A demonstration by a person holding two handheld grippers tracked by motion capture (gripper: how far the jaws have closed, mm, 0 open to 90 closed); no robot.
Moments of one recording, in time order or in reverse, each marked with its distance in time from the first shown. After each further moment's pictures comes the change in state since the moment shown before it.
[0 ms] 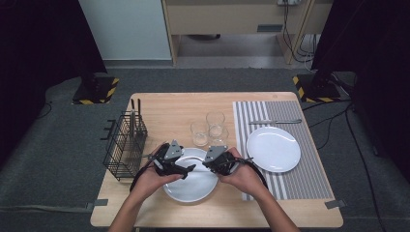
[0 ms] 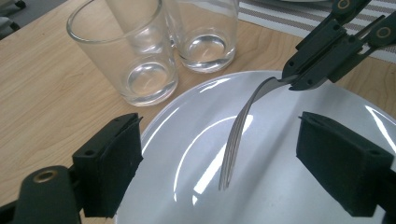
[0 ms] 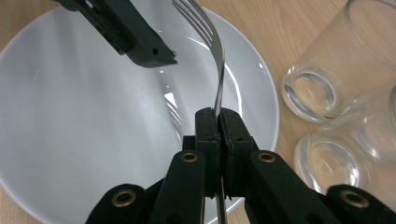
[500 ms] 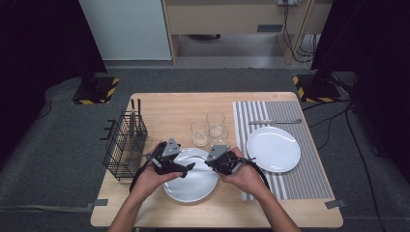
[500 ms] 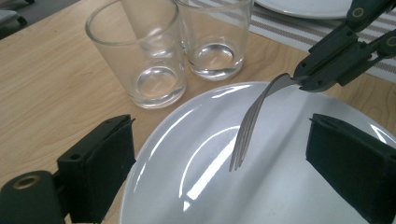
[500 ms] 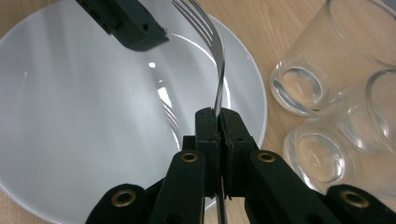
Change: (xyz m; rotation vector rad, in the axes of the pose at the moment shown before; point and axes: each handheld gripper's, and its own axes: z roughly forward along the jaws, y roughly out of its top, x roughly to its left) left arm 0.005 0.001 -0.003 -0.031 0.015 -0.070; right arm -0.003 -0.004 -0.006 -0.002 -0.028 0.009
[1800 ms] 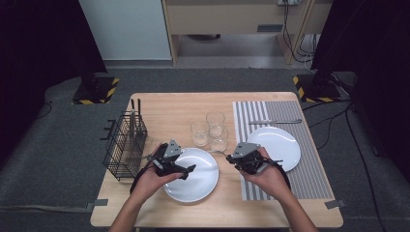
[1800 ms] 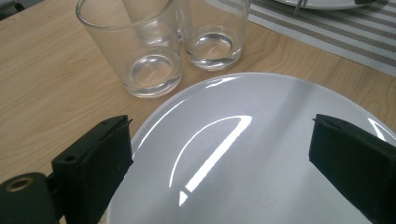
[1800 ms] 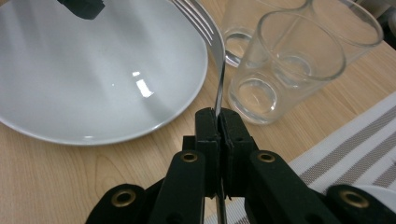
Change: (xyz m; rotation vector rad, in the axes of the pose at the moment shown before) left arm -0.006 -0.003 0.003 0.038 -0.001 -0.021; right arm -0.022 -0.040 -0.055 -0.029 -0.081 0.099
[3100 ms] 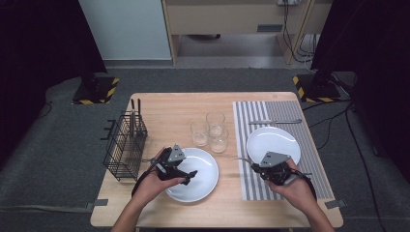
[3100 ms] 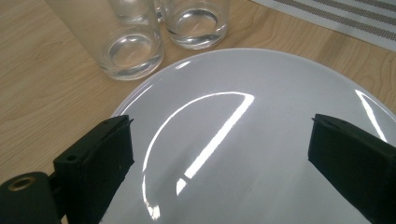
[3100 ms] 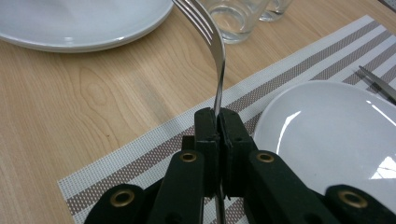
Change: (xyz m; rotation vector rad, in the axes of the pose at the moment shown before) left arm -0.010 -0.007 0.007 0.065 -0.016 0.029; right arm -0.011 -0.067 -0.046 0.035 -0.055 0.072
